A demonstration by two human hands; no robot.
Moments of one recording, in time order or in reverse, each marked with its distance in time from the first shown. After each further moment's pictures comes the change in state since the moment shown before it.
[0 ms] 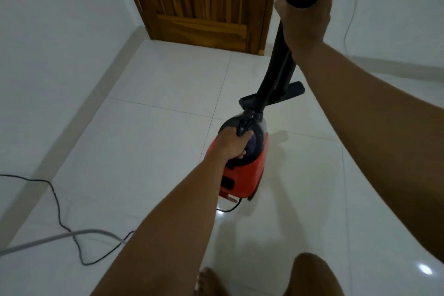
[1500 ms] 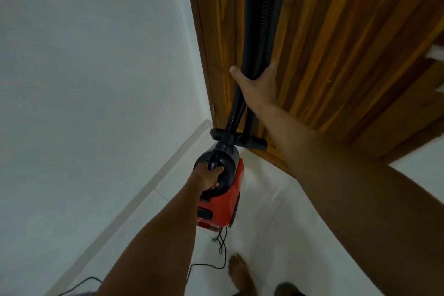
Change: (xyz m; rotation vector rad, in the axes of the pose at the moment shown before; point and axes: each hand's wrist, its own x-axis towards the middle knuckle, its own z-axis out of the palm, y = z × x) left_hand 0.409 0.292 -0.536 -0.131 0.325 -0.367; right_hand 0.456 -0.202 0.598 0.245 -0.624 0.111
